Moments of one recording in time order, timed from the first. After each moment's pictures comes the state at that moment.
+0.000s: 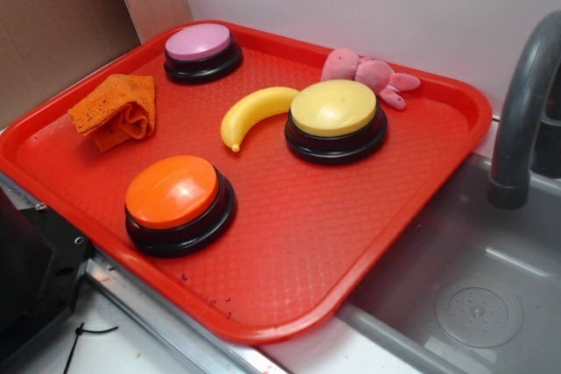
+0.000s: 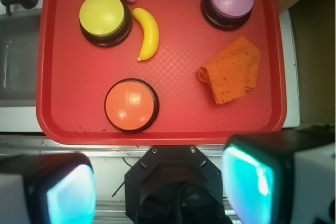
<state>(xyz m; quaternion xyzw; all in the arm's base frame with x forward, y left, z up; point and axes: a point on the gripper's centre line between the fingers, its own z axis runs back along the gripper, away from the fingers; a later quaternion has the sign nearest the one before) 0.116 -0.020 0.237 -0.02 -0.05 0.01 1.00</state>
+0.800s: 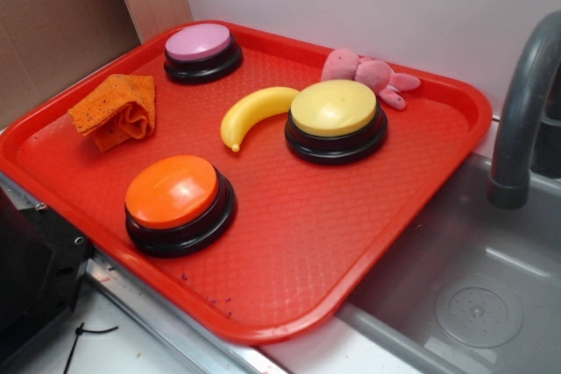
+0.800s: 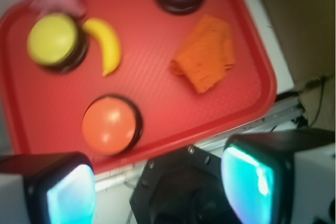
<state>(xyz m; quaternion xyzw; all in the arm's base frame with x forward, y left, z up) 0.122 0.010 0.208 -0.01 -0.07 0.22 0.97</state>
